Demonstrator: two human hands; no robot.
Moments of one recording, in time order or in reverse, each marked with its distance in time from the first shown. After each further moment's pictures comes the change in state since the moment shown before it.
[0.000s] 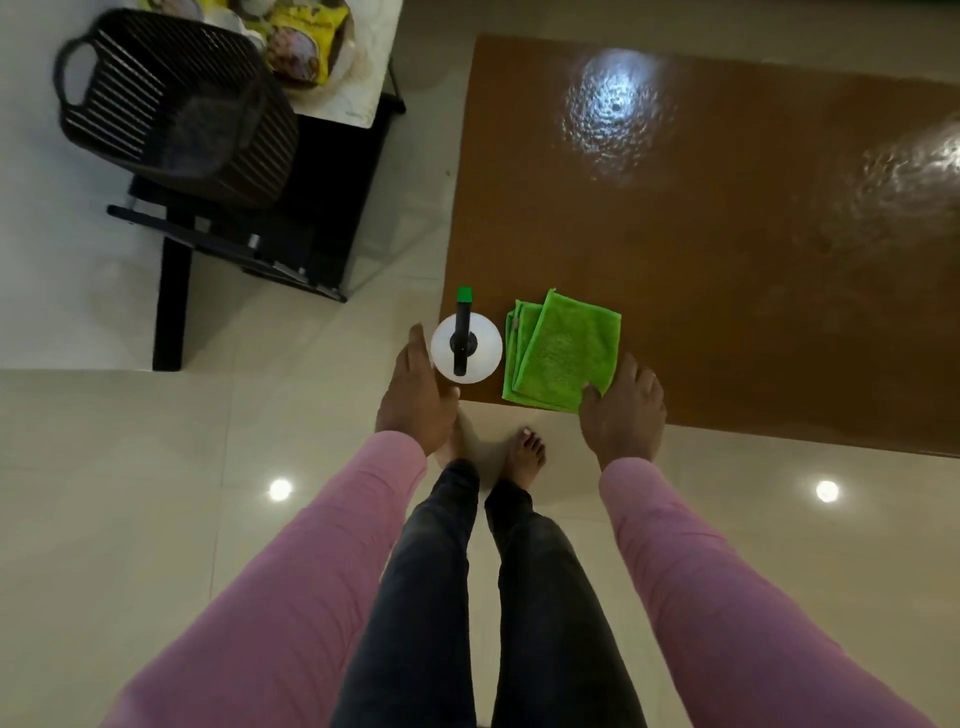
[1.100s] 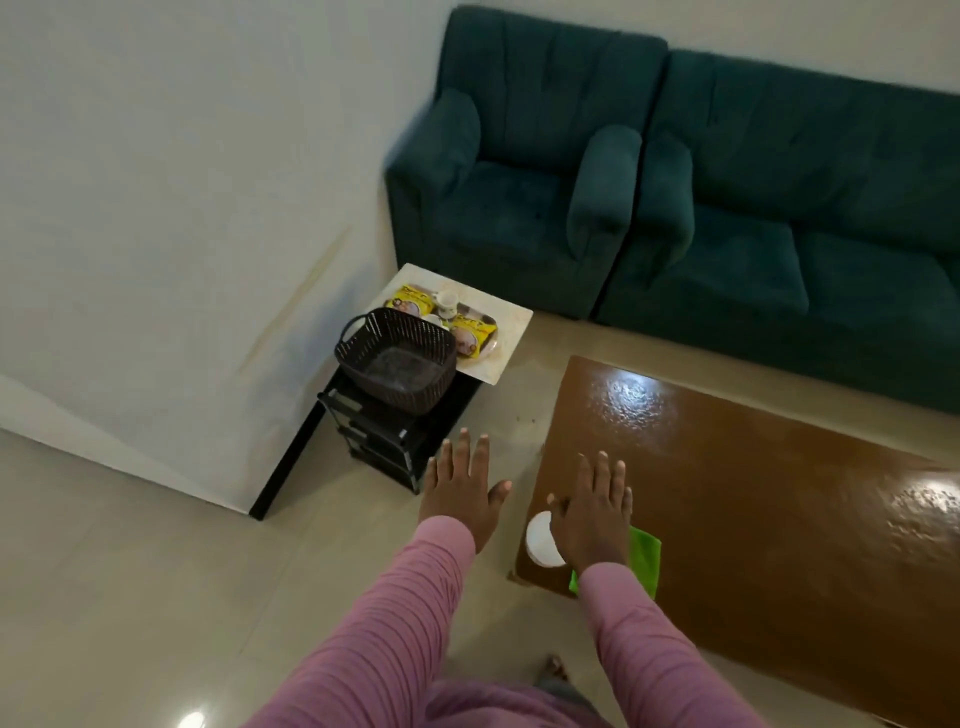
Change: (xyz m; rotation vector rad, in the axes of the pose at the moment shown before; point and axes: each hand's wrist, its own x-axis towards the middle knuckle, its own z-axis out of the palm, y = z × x) left_hand -0.089 0.004 -0.189 0.382 0.248 0.172; right_hand -0.140 -0.191 -0.109 -0.105 0.165 -0.466
